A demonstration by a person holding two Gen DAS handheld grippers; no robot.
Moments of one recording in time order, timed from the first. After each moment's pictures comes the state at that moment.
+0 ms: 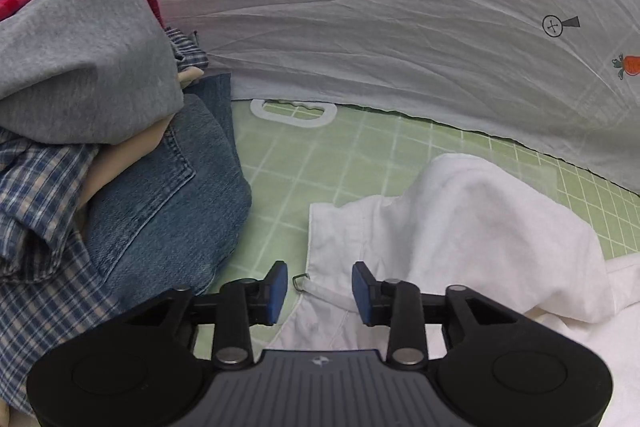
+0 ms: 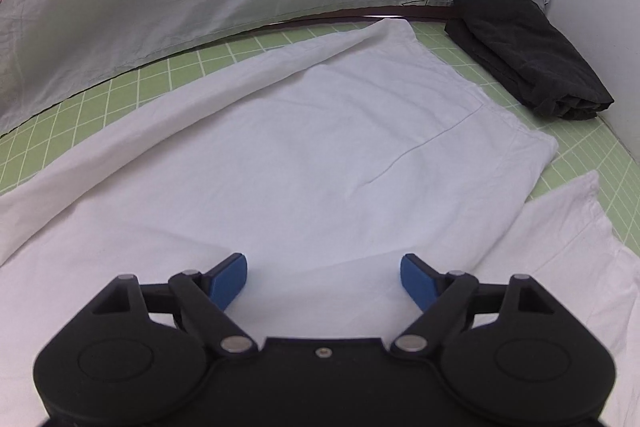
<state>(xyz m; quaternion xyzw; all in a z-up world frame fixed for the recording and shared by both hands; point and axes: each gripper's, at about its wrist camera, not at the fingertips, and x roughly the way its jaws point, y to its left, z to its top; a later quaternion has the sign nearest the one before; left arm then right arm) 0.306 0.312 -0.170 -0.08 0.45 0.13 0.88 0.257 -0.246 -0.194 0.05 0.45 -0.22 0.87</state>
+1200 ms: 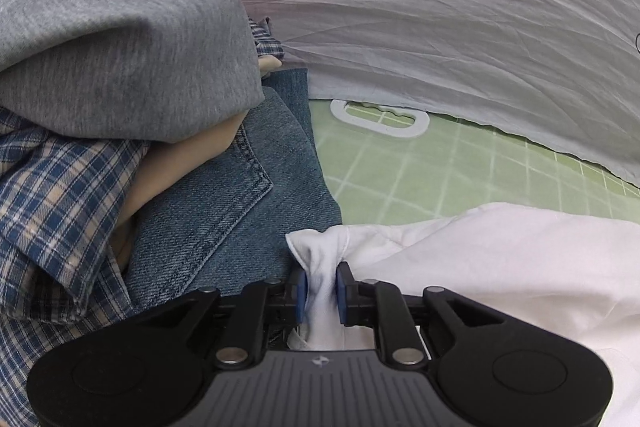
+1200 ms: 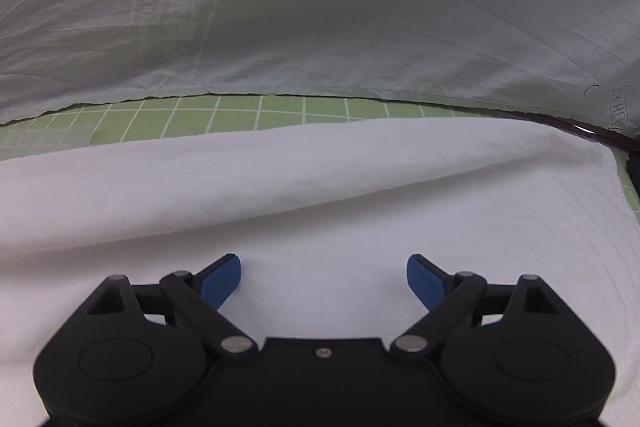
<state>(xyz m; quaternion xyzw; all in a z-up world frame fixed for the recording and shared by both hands) 0.315 0.351 -0.185 -0.08 0.44 0.24 0.86 0.401 -0.106 -0.208 -0.05 0.44 -0.02 0.90</state>
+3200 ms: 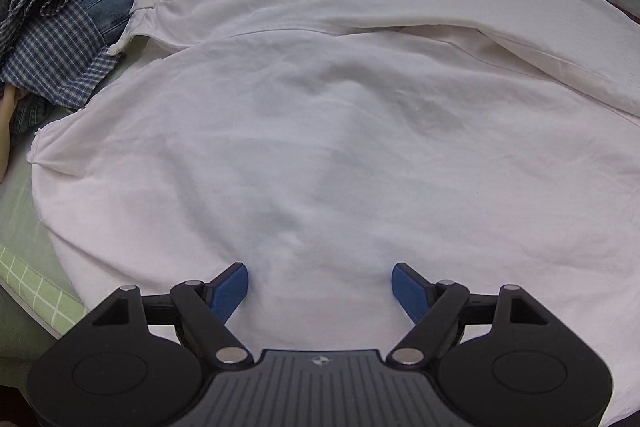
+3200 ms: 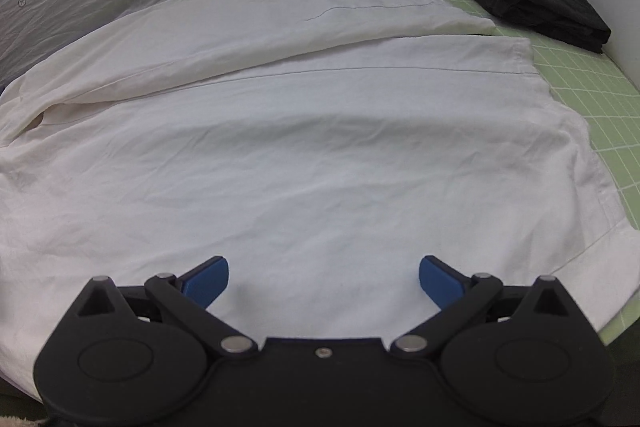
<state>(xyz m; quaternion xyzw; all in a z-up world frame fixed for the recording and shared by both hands) 0.046 0.055 -0.191 -0.01 0.56 0.12 0.82 0.011 -0.363 -0.202 0.07 0.46 -0.06 0.88</state>
